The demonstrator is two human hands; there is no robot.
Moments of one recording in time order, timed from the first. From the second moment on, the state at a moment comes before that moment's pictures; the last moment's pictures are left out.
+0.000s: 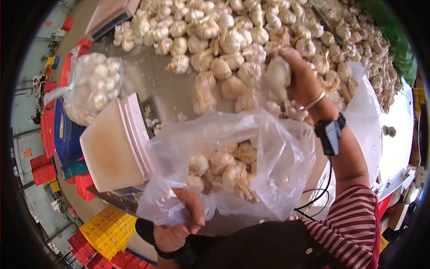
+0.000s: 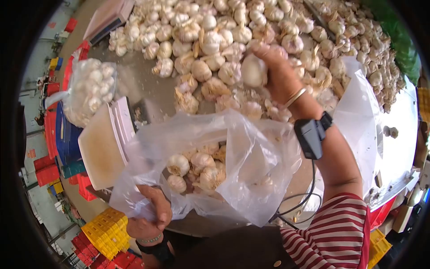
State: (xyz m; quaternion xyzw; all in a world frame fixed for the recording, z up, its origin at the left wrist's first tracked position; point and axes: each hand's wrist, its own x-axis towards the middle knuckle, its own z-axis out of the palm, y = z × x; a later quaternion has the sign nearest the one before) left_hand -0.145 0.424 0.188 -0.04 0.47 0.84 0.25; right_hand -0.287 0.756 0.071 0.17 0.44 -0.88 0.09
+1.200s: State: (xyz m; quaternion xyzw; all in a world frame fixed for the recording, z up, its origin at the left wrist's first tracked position) left_hand -0.077 0.409 0.250 -0.02 0.48 0.87 0.08; right_hand -0.156 0.622 0.135 -0.35 0.86 -0.36 0.12
